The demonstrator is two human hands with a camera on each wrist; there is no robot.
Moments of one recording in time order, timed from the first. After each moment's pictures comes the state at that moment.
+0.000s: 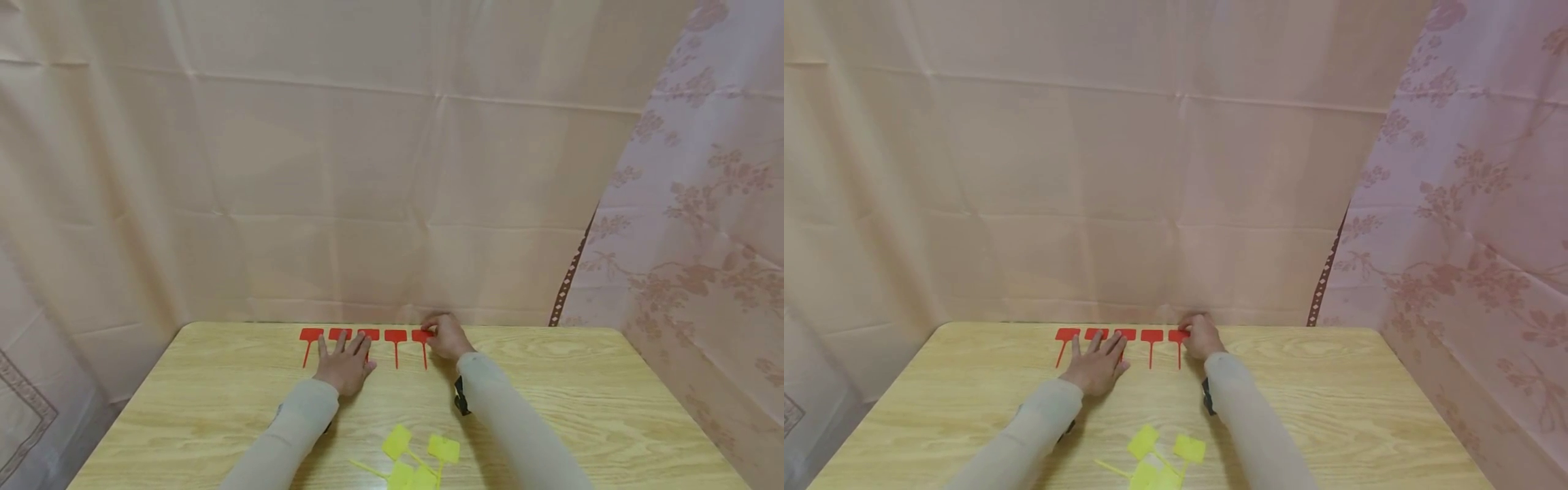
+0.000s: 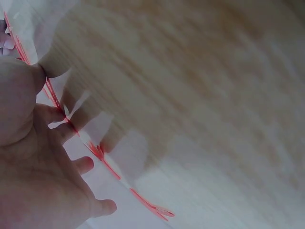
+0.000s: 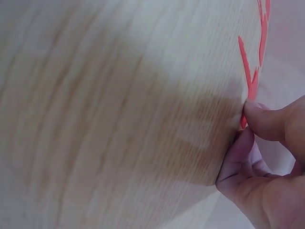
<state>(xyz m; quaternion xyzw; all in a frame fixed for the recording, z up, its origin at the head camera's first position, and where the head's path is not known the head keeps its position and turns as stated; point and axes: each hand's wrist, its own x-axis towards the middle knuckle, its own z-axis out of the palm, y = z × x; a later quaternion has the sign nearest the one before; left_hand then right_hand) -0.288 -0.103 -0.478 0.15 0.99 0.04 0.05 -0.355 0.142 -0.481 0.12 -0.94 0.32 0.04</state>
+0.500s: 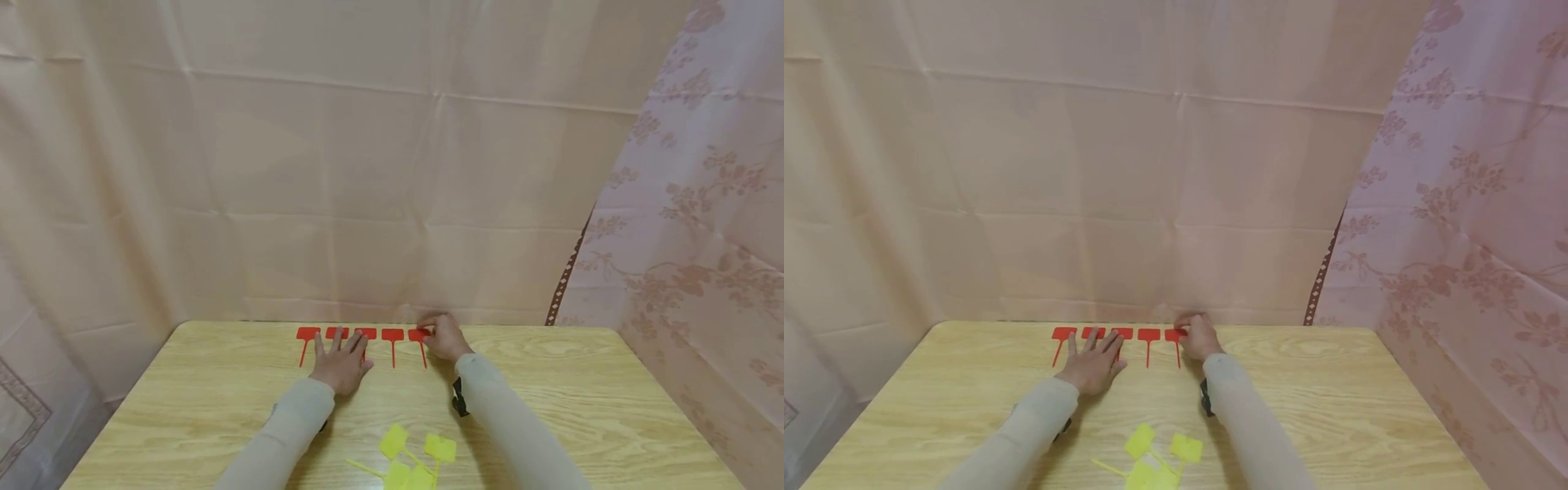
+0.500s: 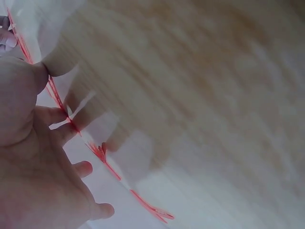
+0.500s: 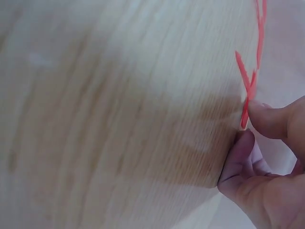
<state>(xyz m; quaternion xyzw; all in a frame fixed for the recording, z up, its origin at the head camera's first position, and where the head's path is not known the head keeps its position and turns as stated) -0.288 -0.104 -0.477 0.15 0.99 0.04 0.05 -0.353 0.145 -0.482 0.13 -0.93 0.34 0.03</state>
